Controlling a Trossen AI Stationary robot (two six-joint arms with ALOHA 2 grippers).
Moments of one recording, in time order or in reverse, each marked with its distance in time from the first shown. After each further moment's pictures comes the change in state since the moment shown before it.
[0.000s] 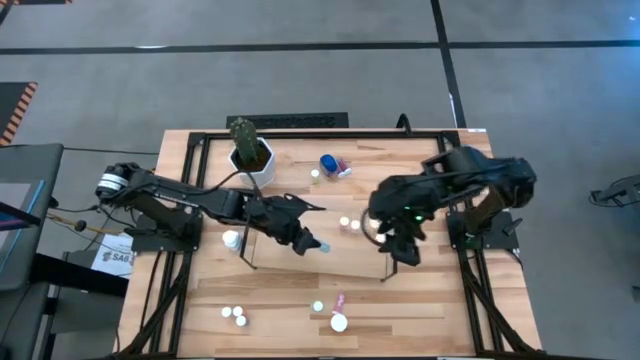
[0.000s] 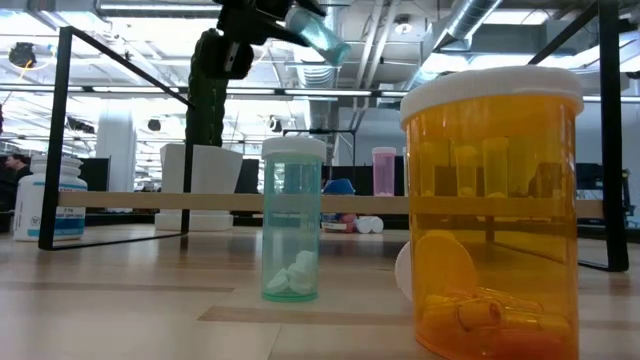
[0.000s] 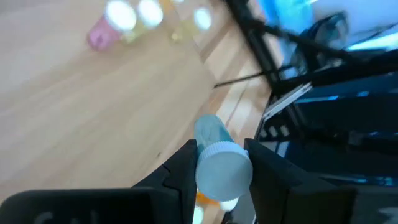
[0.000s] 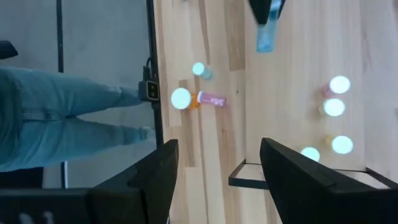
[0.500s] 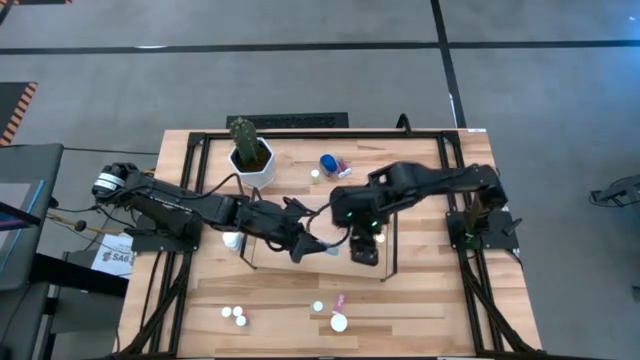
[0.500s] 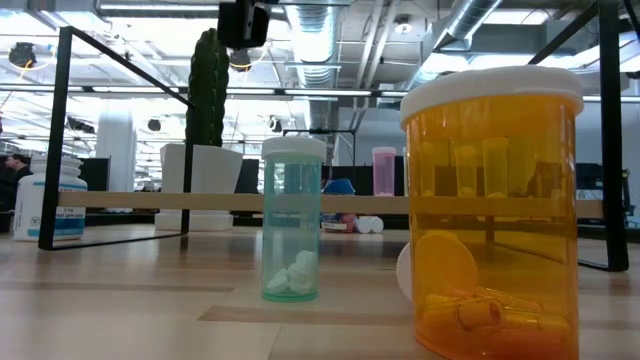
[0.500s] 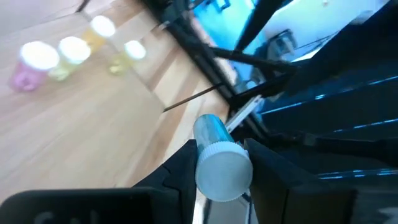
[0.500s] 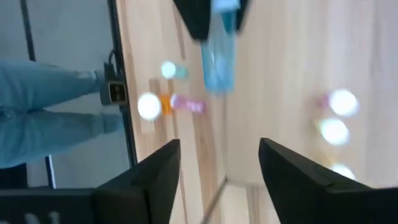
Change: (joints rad) left arm -0.066 -0.034 -0.022 0.197 -0.088 0.063; right arm -0.097 0.160 -0.092 0.102 -0.056 -0.111
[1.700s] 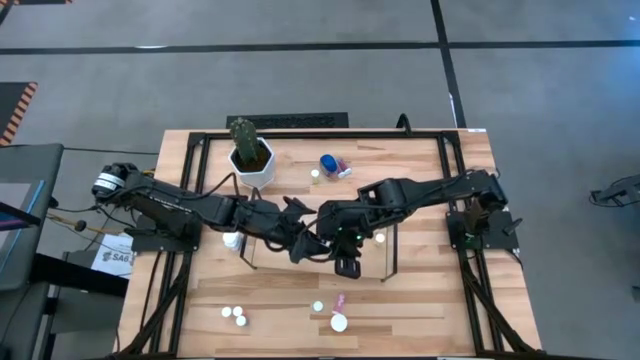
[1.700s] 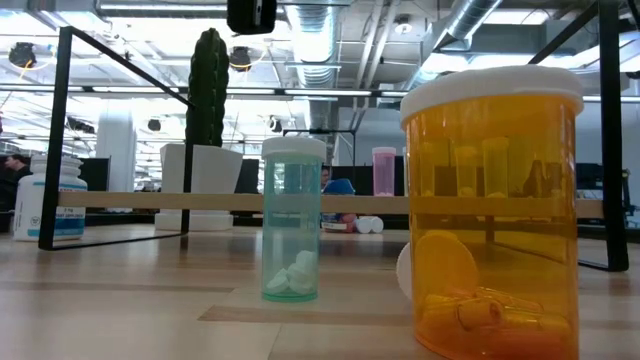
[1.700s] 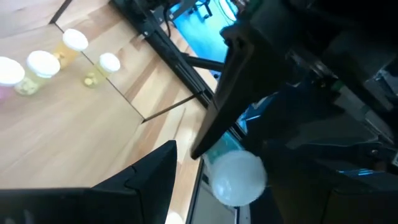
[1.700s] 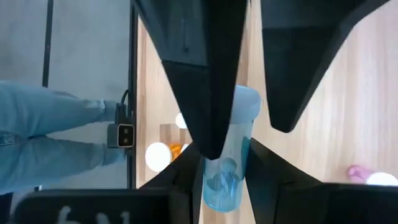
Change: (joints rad) left arm -0.012 -0.001 0.001 0.090 0.002 0.004; right arm 0.035 0.010 -0.141 0.341 0.043 -0.015
